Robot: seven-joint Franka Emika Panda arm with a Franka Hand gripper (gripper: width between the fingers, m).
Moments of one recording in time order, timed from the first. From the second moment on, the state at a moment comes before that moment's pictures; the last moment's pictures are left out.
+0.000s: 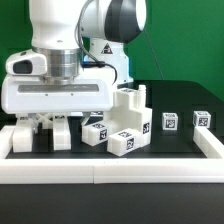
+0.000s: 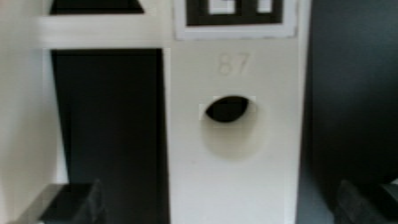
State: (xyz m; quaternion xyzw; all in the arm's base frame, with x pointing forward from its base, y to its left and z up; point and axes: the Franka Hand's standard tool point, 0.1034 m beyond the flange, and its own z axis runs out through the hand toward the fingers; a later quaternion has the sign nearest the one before) arm 0.498 -0.120 0.014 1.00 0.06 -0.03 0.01
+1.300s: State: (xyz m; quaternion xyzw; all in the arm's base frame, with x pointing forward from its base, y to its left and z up) arm 0.496 -0.116 0.007 1.00 0.07 -0.04 0.01
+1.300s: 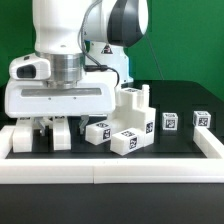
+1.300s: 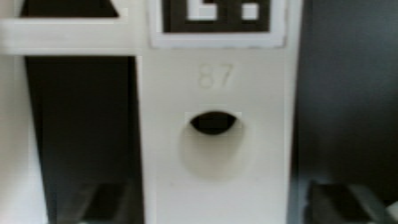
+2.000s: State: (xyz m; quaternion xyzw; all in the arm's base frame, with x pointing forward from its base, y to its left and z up) arm 0.495 -0.118 0.010 1.00 0.06 -0.04 0.01
